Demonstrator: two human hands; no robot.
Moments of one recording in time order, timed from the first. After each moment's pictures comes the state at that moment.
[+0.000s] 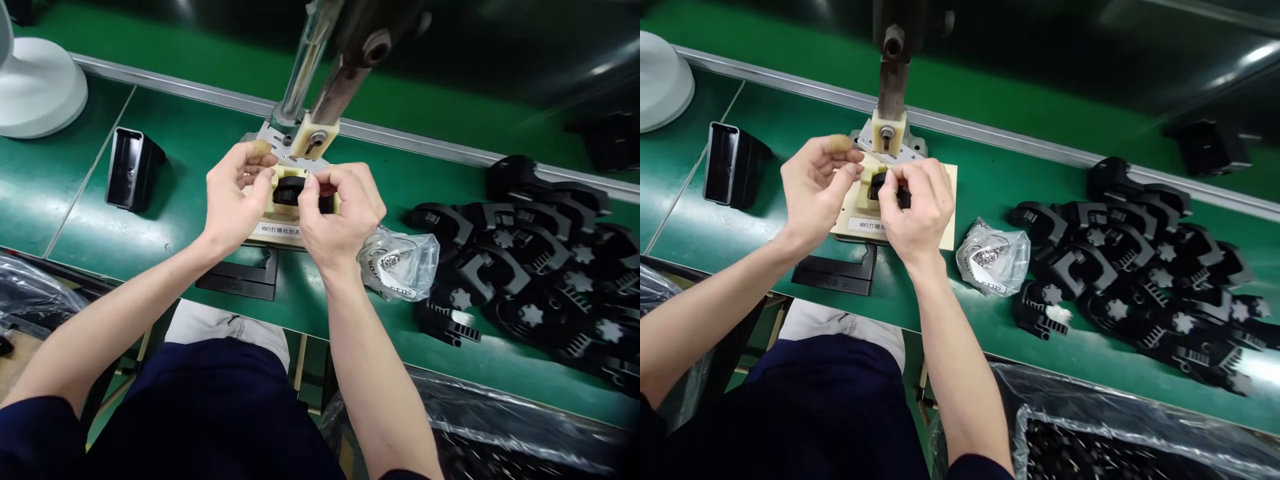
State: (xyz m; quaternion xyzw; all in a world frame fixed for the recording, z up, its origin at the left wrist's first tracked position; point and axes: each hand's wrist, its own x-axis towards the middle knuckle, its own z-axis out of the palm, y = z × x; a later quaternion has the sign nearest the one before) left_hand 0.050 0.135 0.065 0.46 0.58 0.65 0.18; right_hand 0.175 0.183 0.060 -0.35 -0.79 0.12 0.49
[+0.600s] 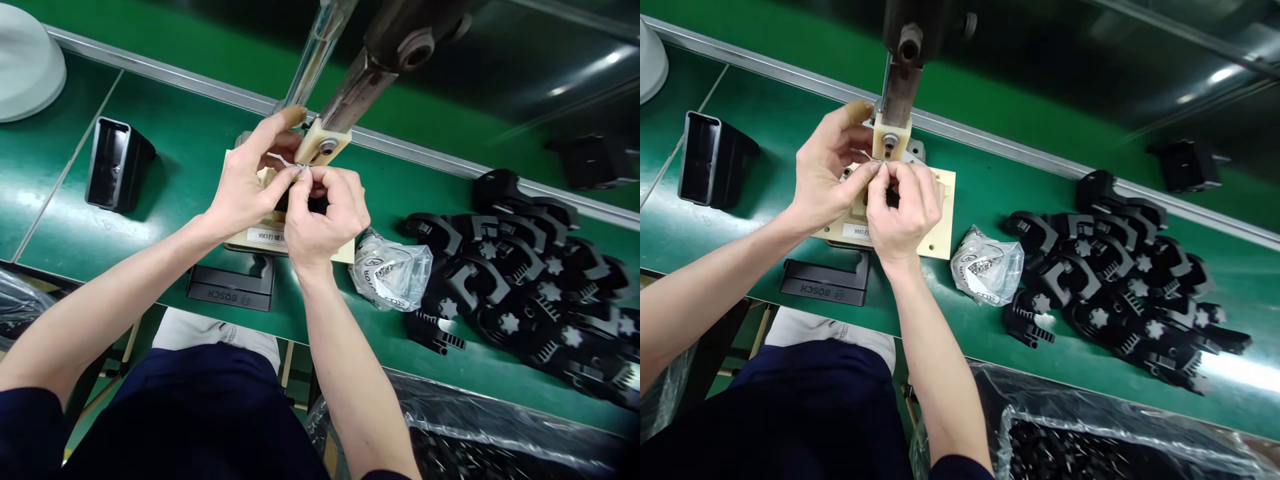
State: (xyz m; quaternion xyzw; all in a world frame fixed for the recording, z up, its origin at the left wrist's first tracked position) left_hand 0.037 0.167 0.058 0.53 0.51 0.63 0.25; right_hand 0.149 0.184 0.048 -0.40 -0.74 0.01 0.53
